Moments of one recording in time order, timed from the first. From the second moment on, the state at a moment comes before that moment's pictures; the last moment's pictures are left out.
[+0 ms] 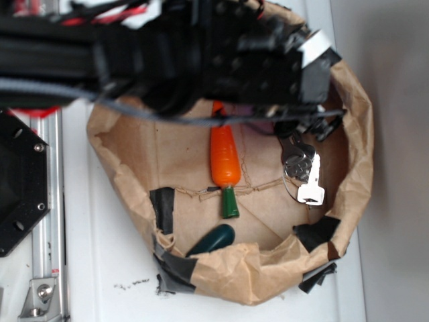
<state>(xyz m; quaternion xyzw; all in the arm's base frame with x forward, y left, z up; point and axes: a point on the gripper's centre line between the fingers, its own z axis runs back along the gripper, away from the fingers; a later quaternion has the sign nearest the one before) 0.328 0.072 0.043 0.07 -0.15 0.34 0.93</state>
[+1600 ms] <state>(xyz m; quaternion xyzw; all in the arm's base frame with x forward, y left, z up) 0.289 0.027 0.106 -0.01 -0.06 0.18 0.98</state>
